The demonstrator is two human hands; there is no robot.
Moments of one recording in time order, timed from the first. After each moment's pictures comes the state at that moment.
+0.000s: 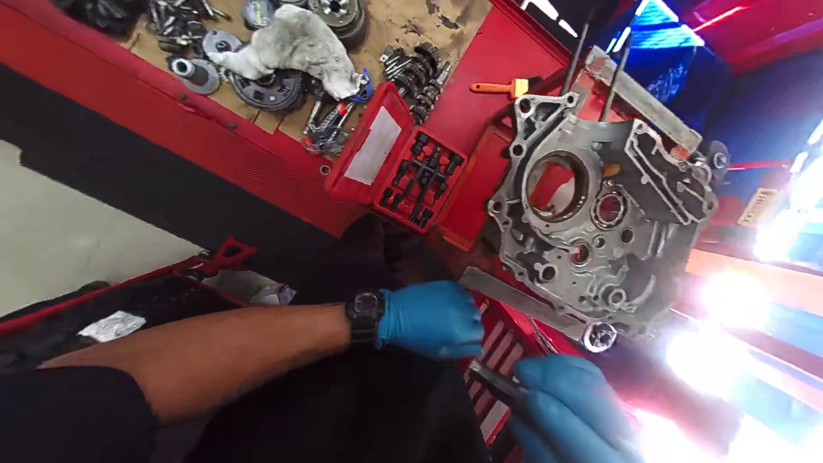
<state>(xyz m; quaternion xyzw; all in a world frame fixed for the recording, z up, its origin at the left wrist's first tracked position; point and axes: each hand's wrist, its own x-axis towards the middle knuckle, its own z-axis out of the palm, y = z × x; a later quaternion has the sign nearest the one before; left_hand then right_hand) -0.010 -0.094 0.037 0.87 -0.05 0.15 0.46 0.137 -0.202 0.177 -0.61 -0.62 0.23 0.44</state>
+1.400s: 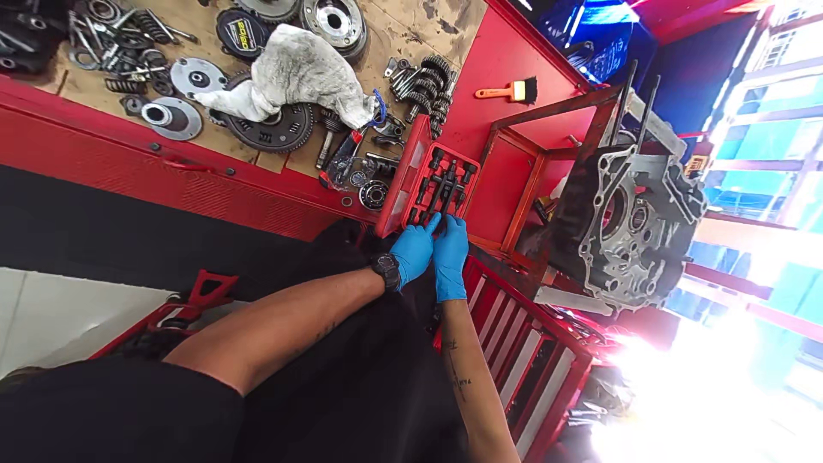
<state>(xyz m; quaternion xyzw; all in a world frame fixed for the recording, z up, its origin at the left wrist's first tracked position) -0.068 0.007 -0.085 0.84 0.20 -0.29 0.42 0.016 -0.054 -0.093 -0.93 -0.27 0.24 0.05</state>
